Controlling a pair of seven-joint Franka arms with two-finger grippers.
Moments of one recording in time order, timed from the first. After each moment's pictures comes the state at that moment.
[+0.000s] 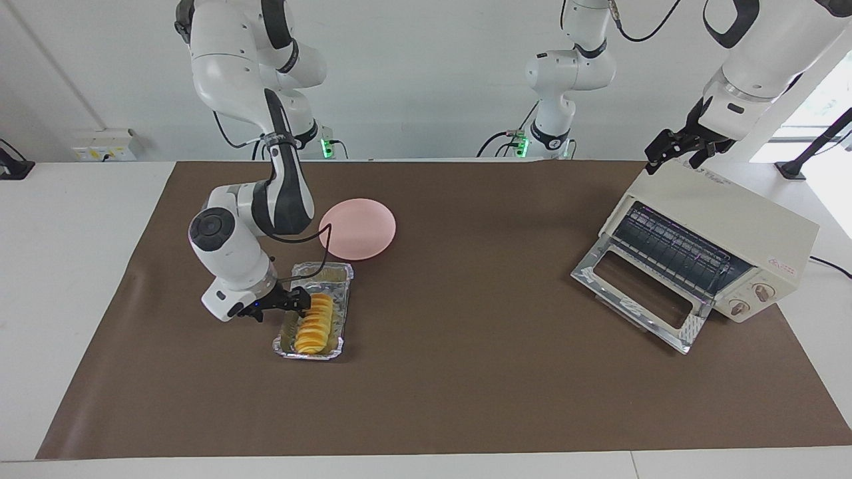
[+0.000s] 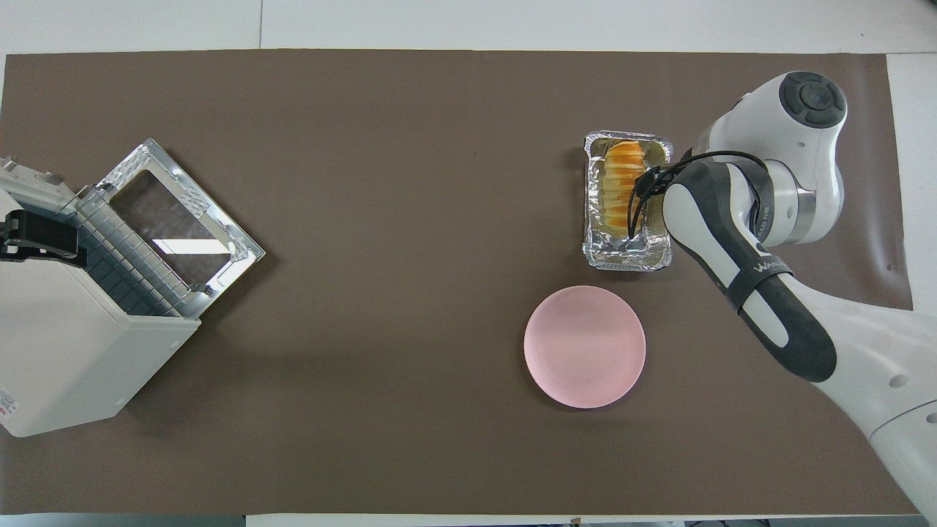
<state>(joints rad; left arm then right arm) -0.04 -0.05 0.03 -1.62 0.00 1.45 -0.09 0.07 0.47 0.02 -1.72 0.04 2.18 -0.01</state>
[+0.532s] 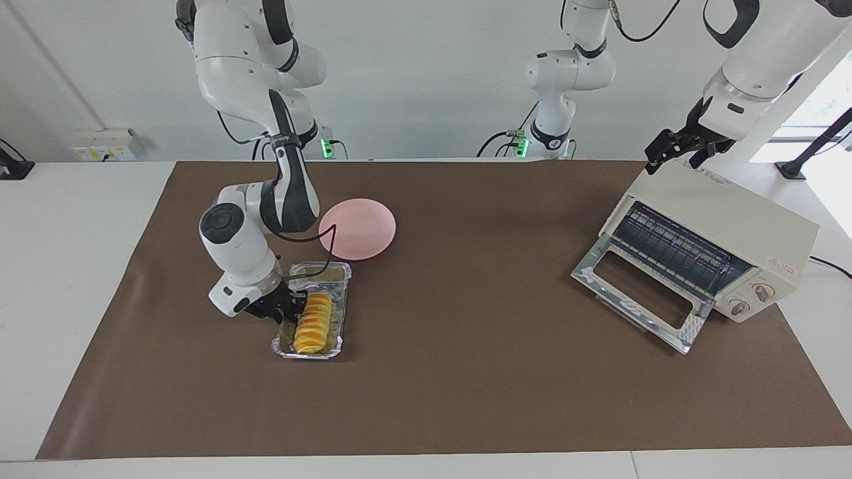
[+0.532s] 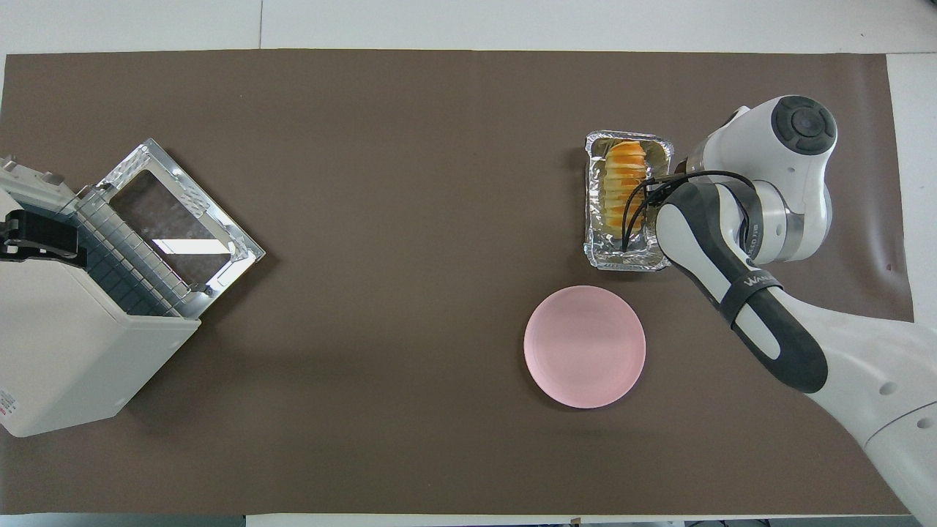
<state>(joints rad) -0.04 -0.05 0.03 -1.62 0.00 1.45 -0.09 0.08 0.45 0.02 -1.80 0.04 2.30 0.01</state>
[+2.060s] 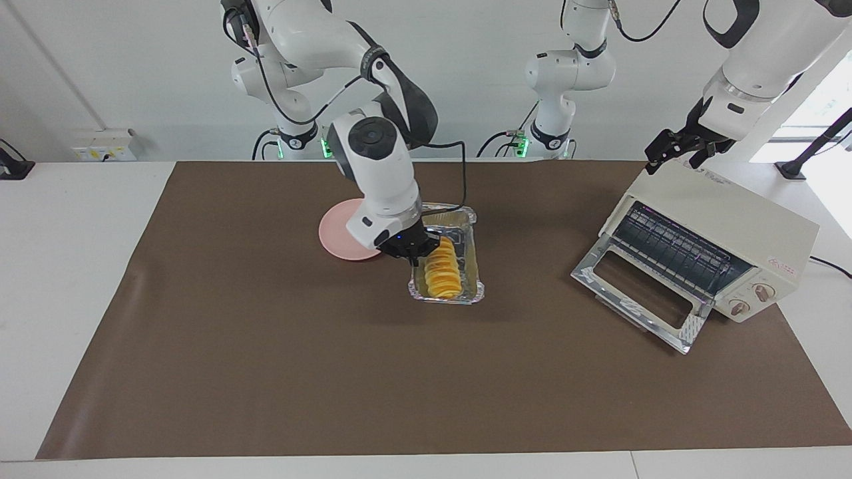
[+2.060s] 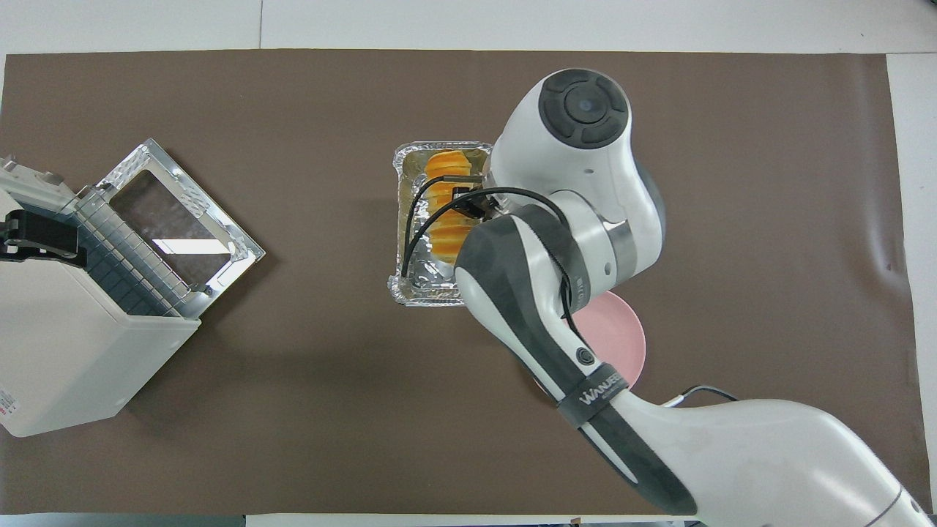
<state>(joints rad) -0.04 -0.05 0.03 -1.62 0.00 1.45 -0.09 0.49 0.46 0.05 -1.45 0.14 1.99 0.57</state>
